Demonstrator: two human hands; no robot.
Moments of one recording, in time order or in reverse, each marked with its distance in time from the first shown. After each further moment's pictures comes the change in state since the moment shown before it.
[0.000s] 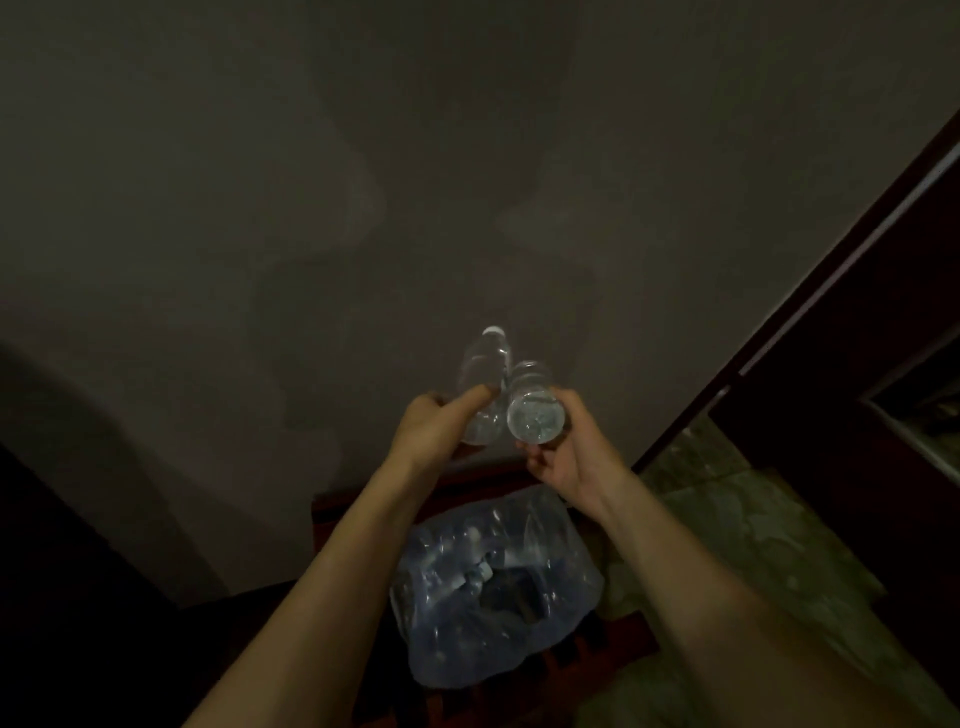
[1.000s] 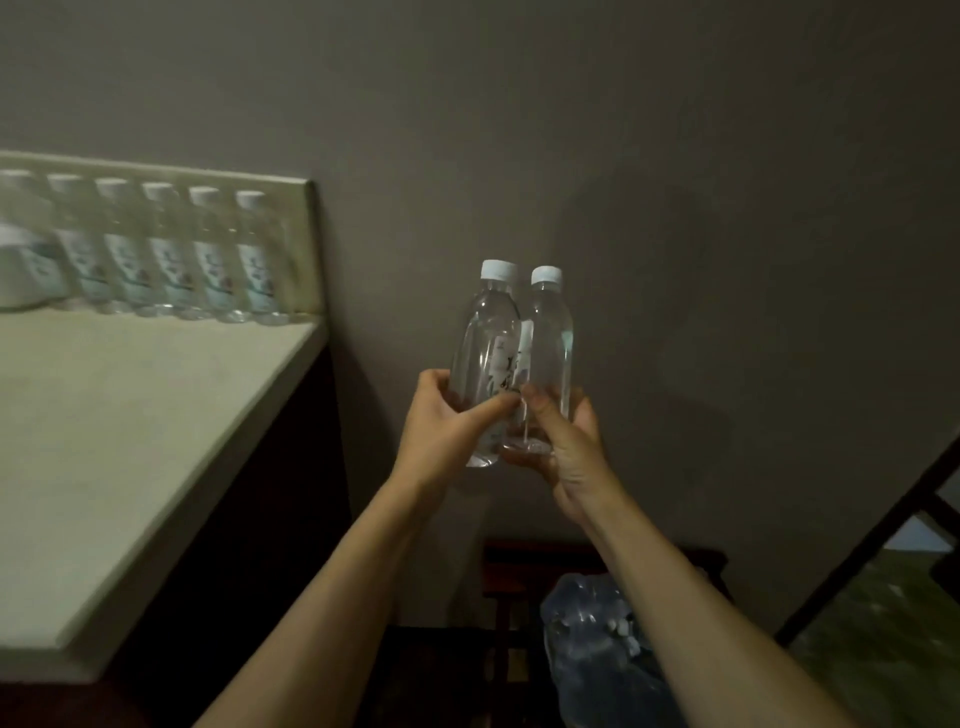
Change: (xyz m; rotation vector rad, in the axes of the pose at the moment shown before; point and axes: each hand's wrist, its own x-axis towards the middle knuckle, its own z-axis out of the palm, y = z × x) left_hand -0.242 0.061 -0.165 0.037 0.387 0.551; right_hand -0.199 0.048 0.191 0.009 -0.441 -0.521
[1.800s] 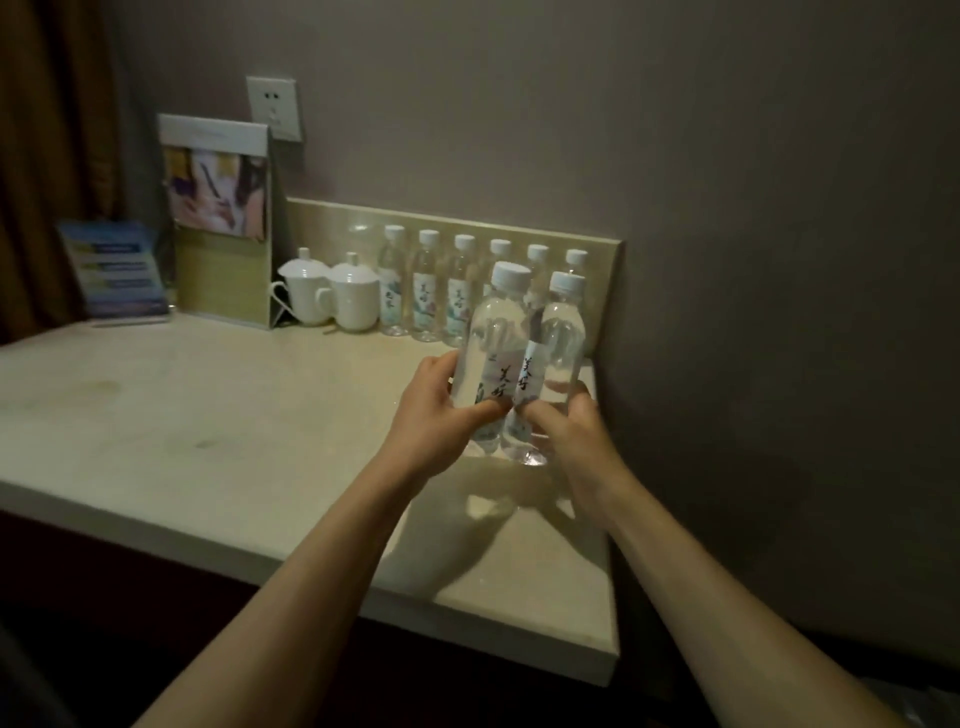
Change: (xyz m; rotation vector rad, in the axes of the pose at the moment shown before) left_hand -0.002 0.051 -0.384 0.376 0.129 0.170; right_hand -0.032 0.093 0.352 -0.285 -0.332 0.013
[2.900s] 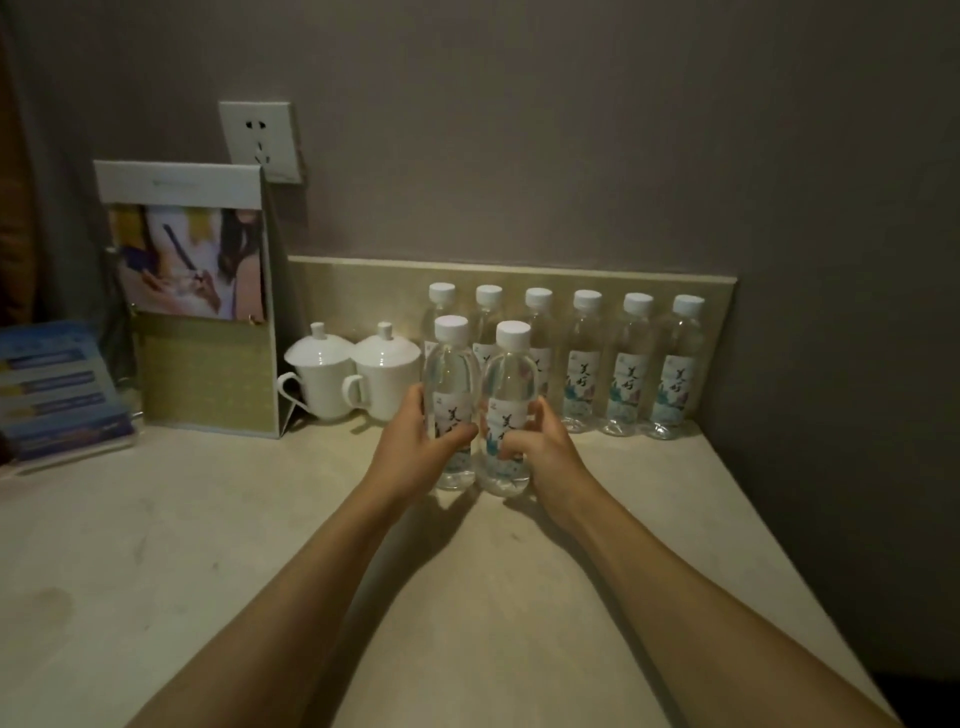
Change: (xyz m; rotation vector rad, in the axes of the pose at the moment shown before) left_hand 0.200 -0.137 -0.105 -0.082 -0.098 -0.052; right_hand 0.197 0.038 0.141 0.119 0.071 0.077
